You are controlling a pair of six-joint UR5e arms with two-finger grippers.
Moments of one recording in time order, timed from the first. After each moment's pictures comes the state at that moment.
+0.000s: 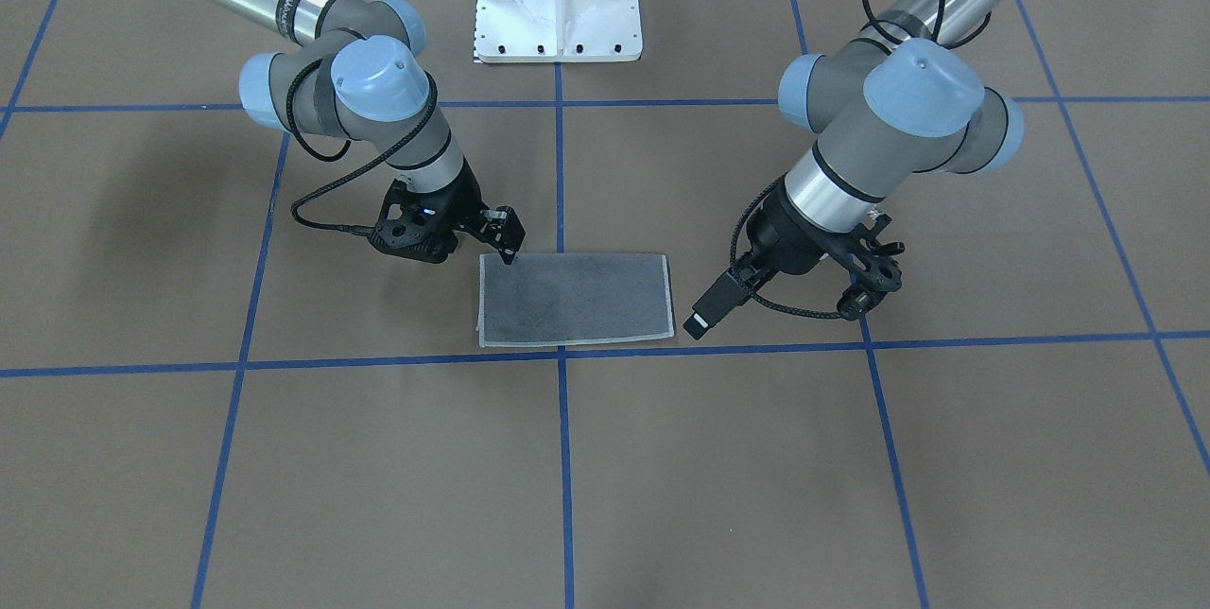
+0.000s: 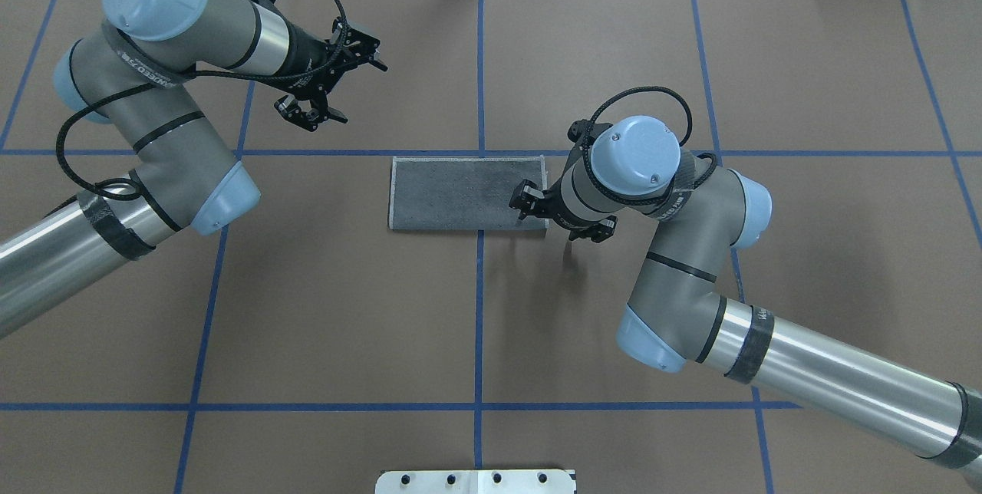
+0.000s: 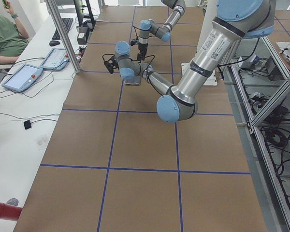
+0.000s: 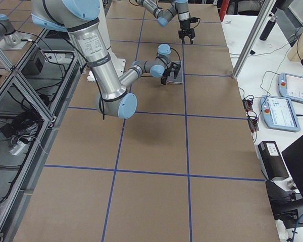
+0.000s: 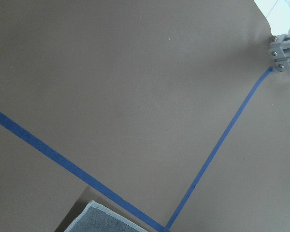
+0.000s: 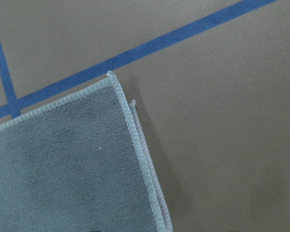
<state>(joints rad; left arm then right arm) -0.83 -2.19 -1.46 -2.26 -2.08 -1.94 0.55 -1.00 1.53 -1.18 1.89 1.59</state>
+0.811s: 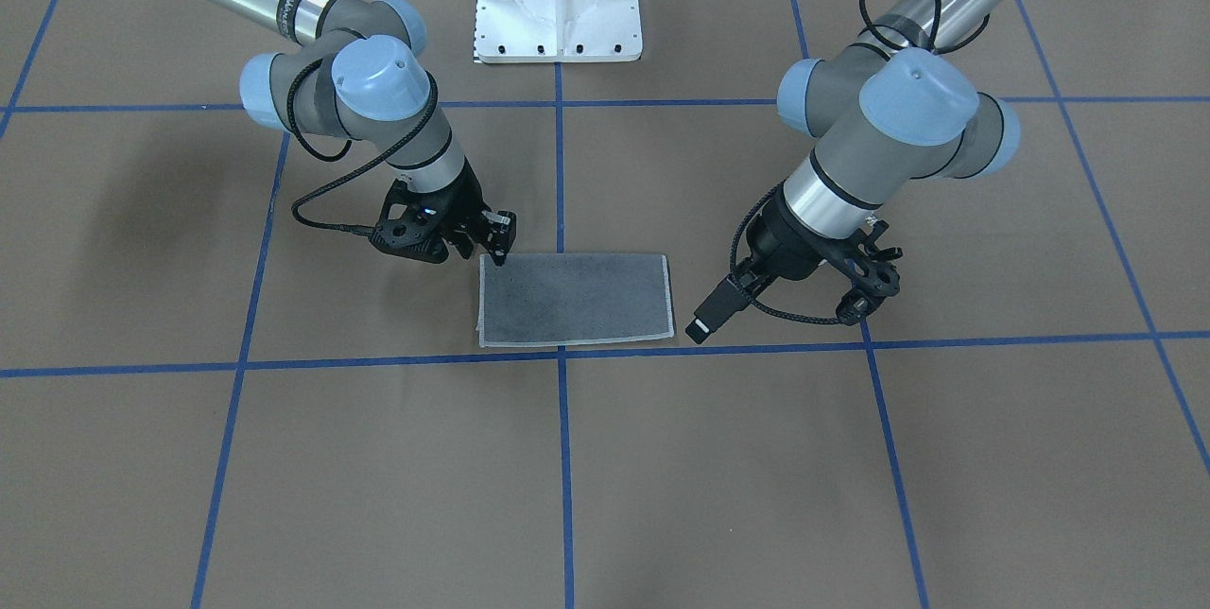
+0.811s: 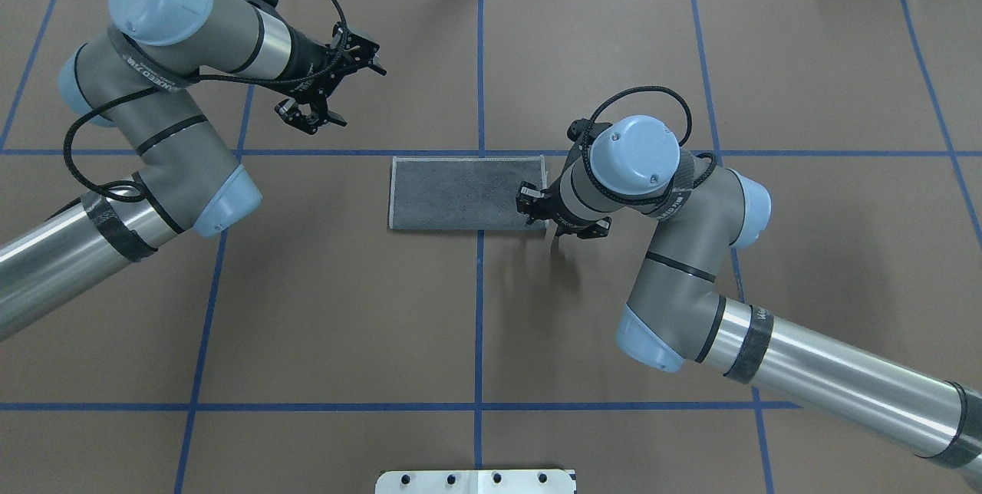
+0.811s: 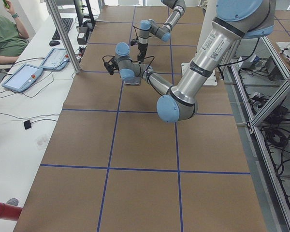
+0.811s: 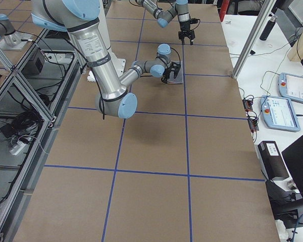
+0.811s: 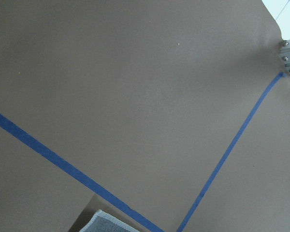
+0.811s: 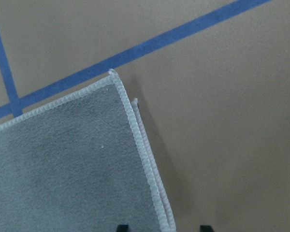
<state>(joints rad) -0.83 -2.19 -1.45 -2.26 -2.07 -1.94 0.55 -0.99 1.53 -1.18 1.89 1.60</state>
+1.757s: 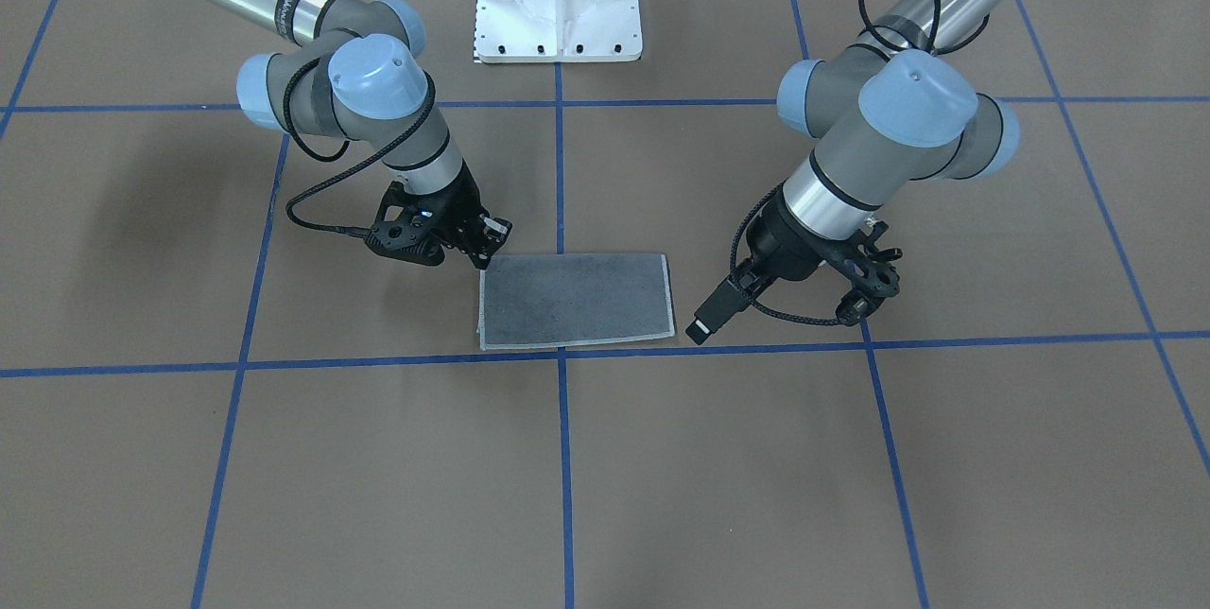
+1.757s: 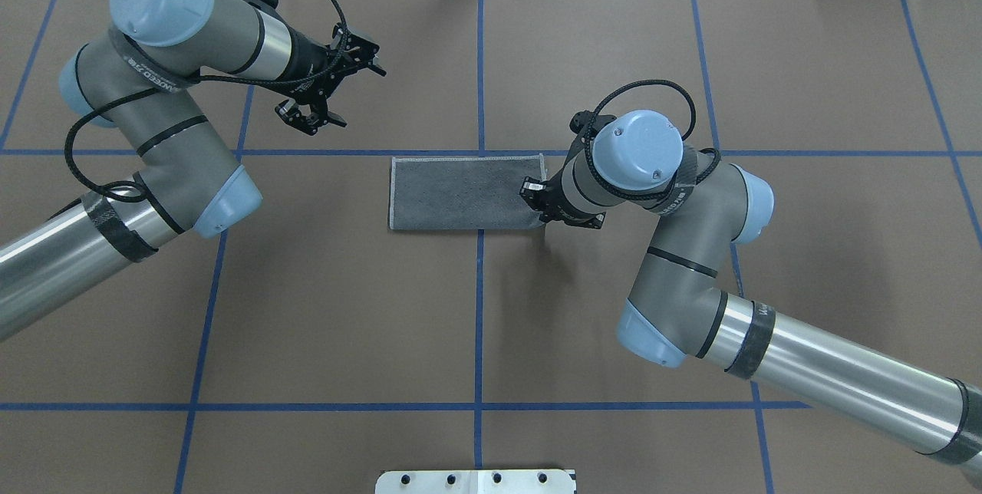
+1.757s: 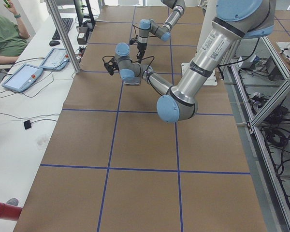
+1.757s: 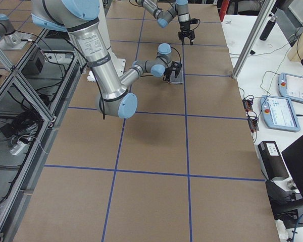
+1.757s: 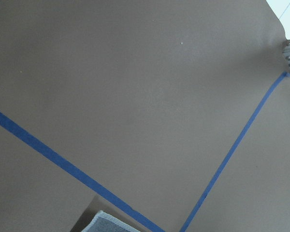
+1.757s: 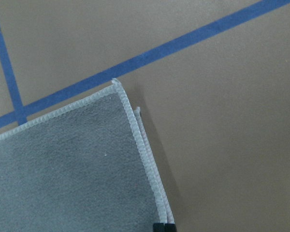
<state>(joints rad) -0.83 -2.19 -1.45 -2.26 -2.07 -1.94 0.56 -0.99 1.54 -1.17 1.87 1.61</state>
